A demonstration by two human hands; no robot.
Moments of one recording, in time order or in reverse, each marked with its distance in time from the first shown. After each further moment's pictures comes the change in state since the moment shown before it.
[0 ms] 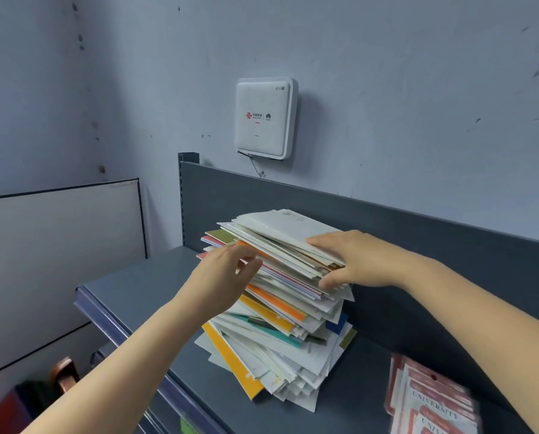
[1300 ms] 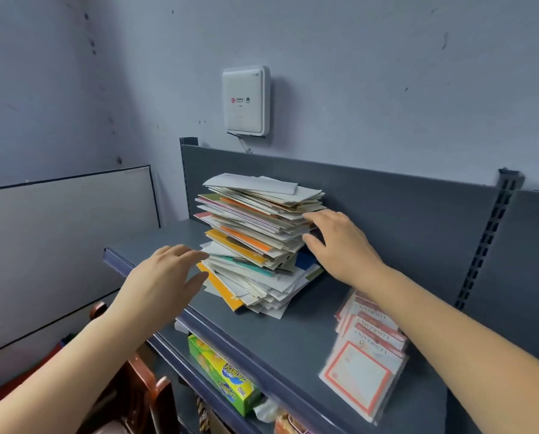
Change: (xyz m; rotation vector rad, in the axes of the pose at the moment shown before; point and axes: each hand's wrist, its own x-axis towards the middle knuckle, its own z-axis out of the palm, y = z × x) left_hand -0.157 0.050 -0.021 0.474 0.072 -0.029; right_hand -0.134 -0.020 0.051 0.130 0.494 0.049
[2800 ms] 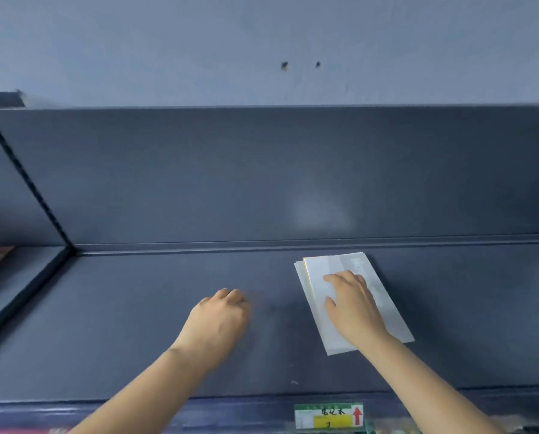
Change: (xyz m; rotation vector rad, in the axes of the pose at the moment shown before) left_hand -0.213 0.678 0.104 0.018 -0.332 0.929; right_hand -0.609 0.376 -0.242 -0.203 -0.066 1.003
